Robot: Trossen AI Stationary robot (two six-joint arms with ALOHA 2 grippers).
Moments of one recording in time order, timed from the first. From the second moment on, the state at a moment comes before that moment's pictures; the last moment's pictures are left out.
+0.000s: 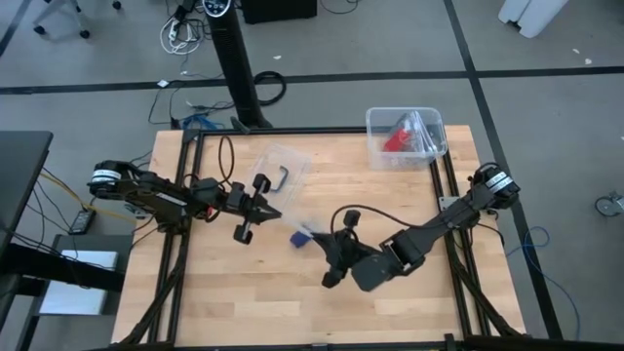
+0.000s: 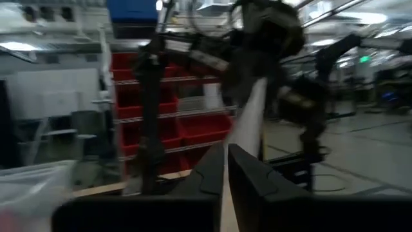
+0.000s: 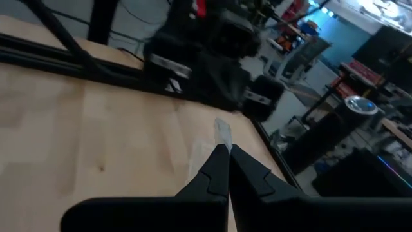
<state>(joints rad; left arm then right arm) 0.07 1.38 0.26 1.47 0.37 -0.02 0.56 1.71 1.41 -0.16 1.00 -0.08</state>
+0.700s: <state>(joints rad) 0.09 1.38 0.28 1.46 0.40 -0.04 0.68 1.68 1.41 -0.04 1.18 -0.23</state>
